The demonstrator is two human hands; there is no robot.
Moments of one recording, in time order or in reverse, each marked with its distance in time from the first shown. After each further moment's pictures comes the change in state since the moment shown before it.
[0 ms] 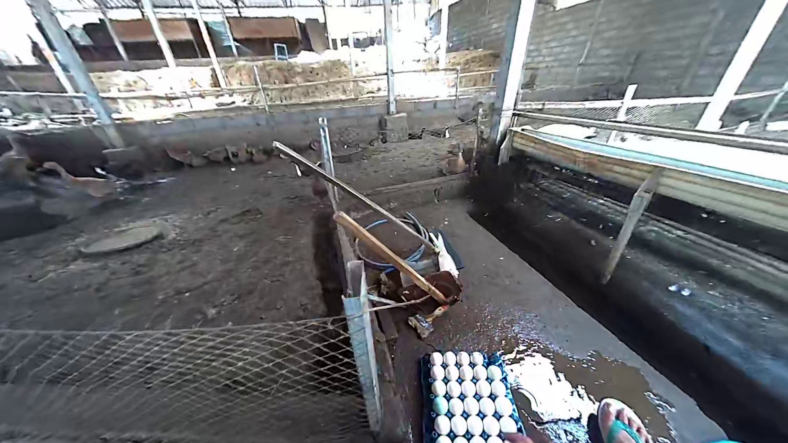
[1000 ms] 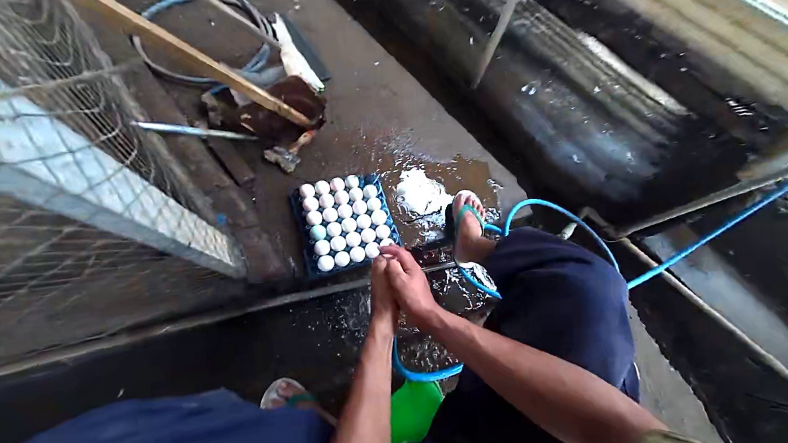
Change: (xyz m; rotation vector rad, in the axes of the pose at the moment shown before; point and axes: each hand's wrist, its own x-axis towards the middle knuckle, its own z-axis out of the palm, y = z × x) left_hand -0.019 0.023 0.003 0.053 -0.080 -0.125; right_hand -0.021 0.007 -0.008 0.124 -0.004 0.020
